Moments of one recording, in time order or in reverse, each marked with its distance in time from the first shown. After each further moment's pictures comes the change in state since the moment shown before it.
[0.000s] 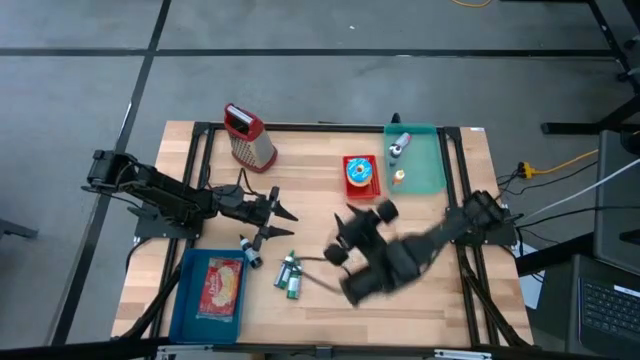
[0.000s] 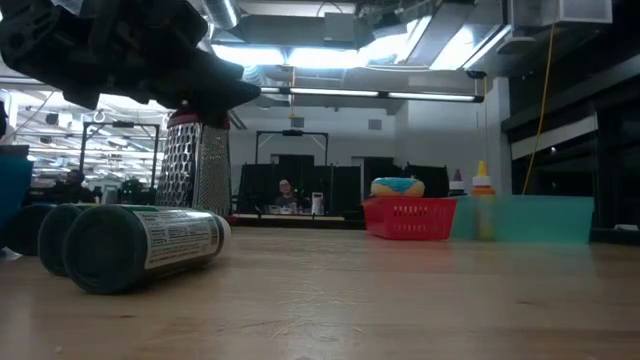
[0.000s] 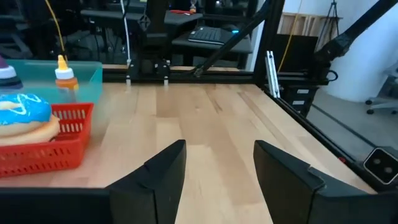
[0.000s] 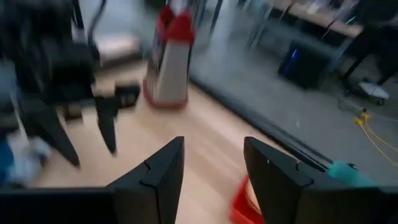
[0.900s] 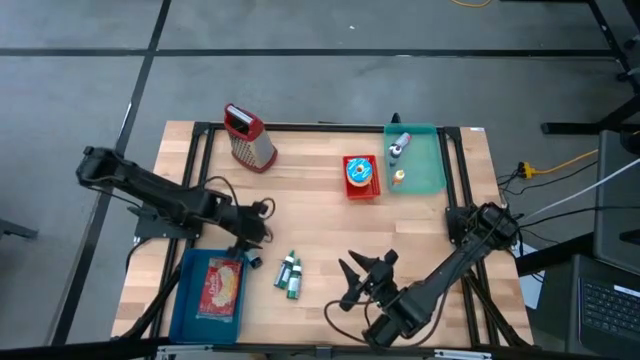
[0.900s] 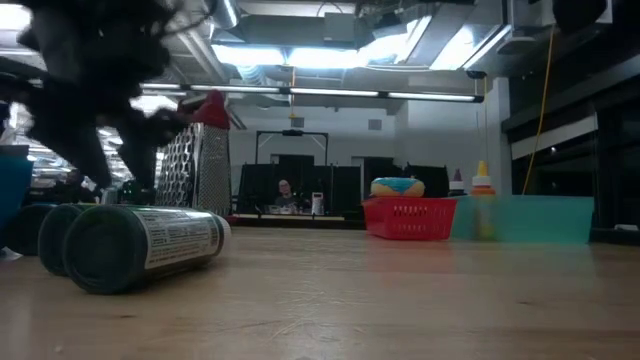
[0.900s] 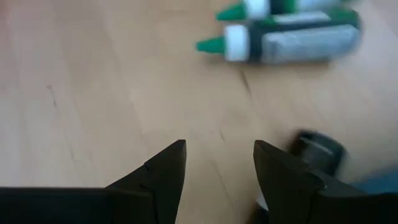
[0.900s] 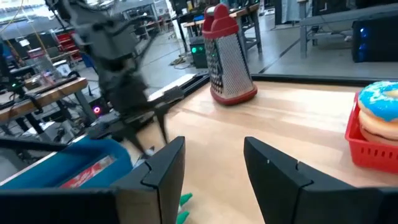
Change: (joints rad) left arm -0.158 -0.157 0.220 -1.204 -0.114 0.246; right arm 0.253 0.002 -0.558 0.614 0.265 0.519
